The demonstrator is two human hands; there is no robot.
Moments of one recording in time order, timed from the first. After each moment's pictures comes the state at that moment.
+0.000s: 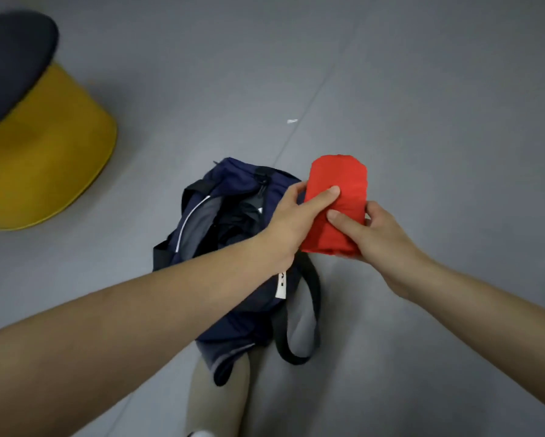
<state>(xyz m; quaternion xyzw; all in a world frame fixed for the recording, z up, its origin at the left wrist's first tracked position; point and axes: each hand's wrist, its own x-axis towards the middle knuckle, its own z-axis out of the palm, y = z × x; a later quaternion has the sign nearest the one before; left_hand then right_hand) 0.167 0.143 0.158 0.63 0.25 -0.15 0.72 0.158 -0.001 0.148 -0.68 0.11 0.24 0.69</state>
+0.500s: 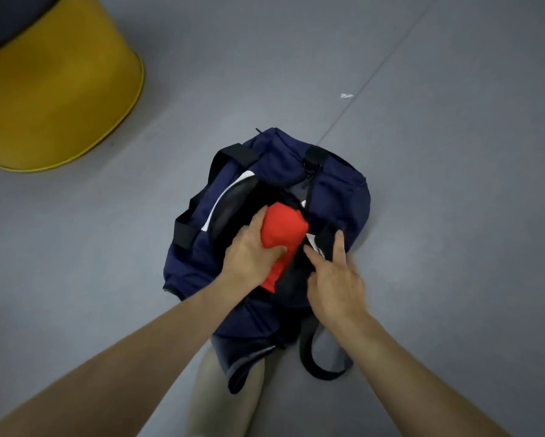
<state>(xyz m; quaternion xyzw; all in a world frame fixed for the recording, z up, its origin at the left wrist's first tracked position) 0.112 0.286 0.039 0.89 0.25 -0.12 0.36 0.111 0.115 0.028 -0.95 -0.11 0.22 0.18</state>
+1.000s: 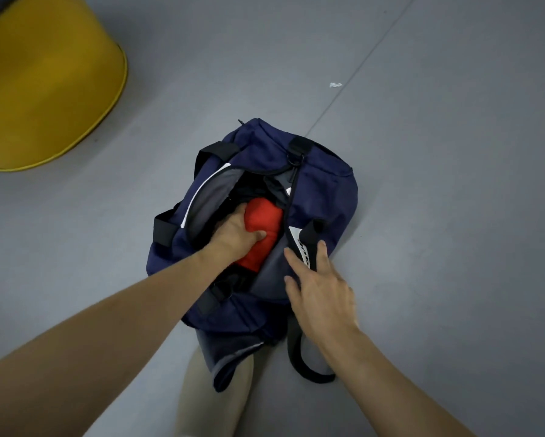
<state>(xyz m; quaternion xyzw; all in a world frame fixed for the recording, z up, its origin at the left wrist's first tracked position) 0.150 0.312 -0.002 0.89 0.25 -0.19 0.32 0.090 0.106 0.022 -0.96 -0.15 0.19 0.17</state>
